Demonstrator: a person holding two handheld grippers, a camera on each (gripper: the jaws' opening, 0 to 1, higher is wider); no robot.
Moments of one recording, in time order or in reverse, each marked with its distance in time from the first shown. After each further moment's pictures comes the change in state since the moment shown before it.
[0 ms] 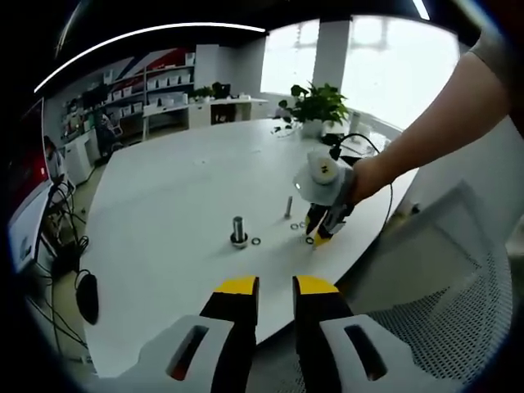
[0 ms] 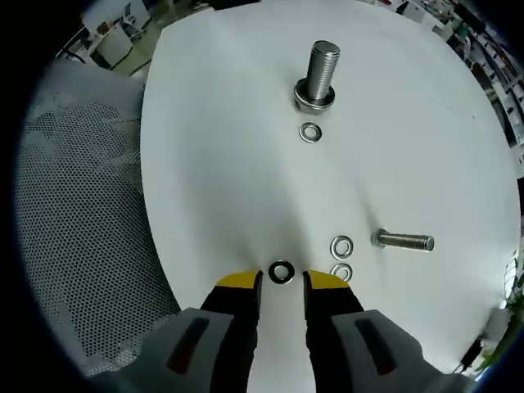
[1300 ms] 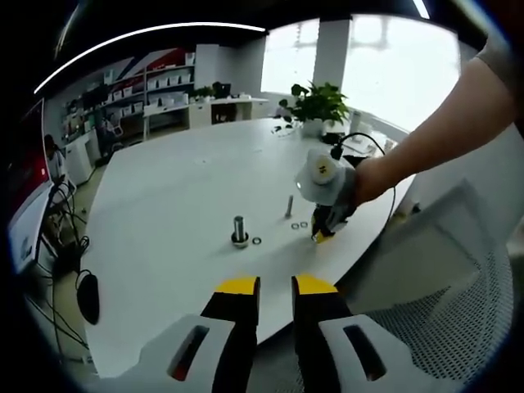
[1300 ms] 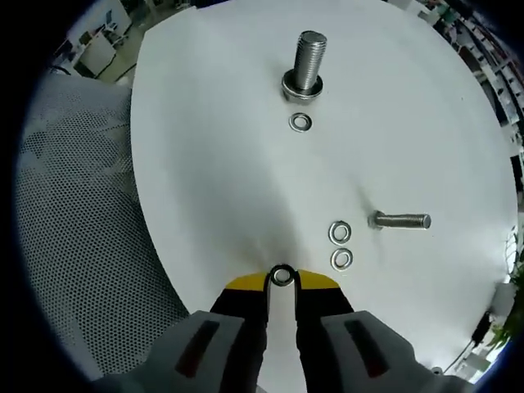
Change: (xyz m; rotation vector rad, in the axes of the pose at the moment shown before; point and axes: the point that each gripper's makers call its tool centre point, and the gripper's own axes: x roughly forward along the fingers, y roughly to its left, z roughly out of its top) left arm 0.000 0.000 0.001 0.001 -0.002 0.004; right arm -0.010 -0.004 -0.009 0.171 0.017 -0.041
